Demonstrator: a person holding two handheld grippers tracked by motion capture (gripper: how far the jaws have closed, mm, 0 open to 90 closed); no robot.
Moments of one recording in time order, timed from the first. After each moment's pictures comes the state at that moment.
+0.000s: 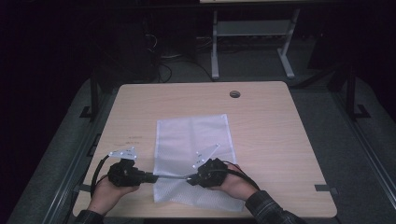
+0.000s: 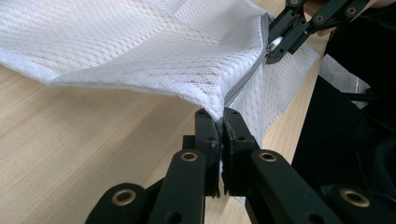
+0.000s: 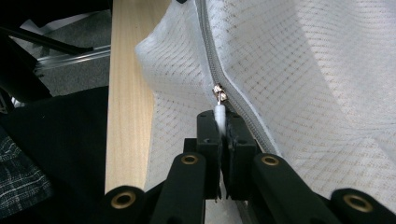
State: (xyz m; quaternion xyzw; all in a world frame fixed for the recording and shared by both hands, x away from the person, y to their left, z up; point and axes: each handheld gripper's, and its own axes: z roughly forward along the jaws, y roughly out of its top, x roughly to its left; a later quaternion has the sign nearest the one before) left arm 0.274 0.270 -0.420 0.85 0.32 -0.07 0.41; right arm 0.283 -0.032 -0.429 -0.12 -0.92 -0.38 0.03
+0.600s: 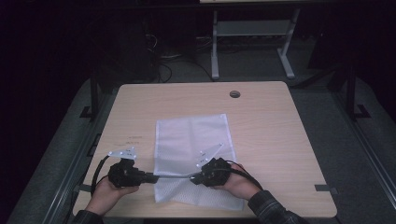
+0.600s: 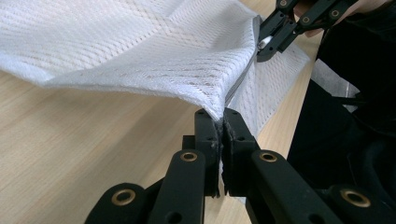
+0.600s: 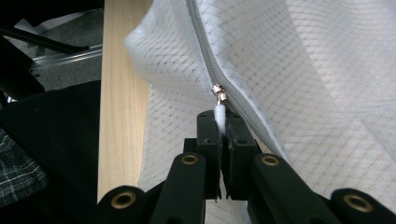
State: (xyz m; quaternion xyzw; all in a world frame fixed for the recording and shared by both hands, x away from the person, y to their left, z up) left arm 0.273 0.269 -0.420 0.84 0.33 -0.08 0.42; right arm 0.286 -0.042 -0.432 -0.14 -0.91 -0.38 0.03
